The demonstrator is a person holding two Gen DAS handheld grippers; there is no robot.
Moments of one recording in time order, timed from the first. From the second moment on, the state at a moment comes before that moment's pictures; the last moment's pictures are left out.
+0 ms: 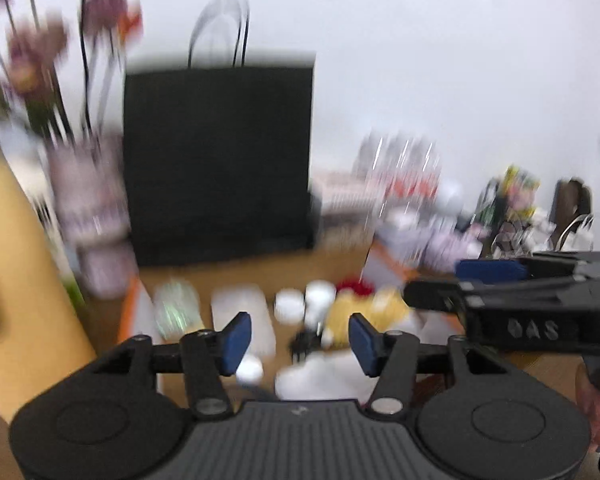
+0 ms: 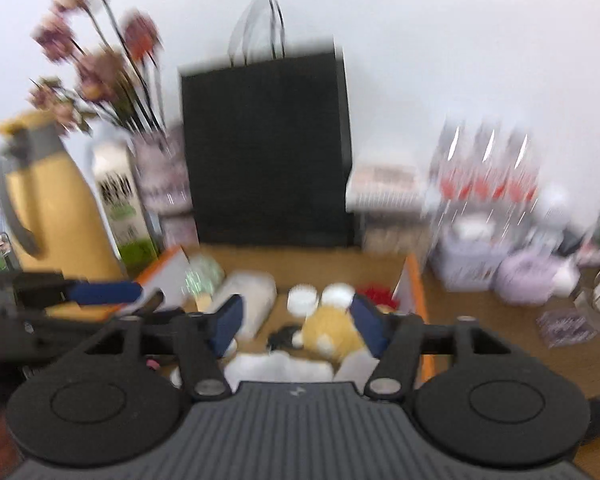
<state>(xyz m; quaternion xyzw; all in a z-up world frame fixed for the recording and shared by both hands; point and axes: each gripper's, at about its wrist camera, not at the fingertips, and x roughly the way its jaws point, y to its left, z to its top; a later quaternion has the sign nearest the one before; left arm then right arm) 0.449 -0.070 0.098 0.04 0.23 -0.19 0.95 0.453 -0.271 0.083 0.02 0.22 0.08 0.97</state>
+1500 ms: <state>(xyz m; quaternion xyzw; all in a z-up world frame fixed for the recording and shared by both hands) 0.207 -0.057 -0.038 0.05 0.34 -0.11 0.93 0.256 -0.246 -0.034 -0.01 0.32 0.05 0.95</state>
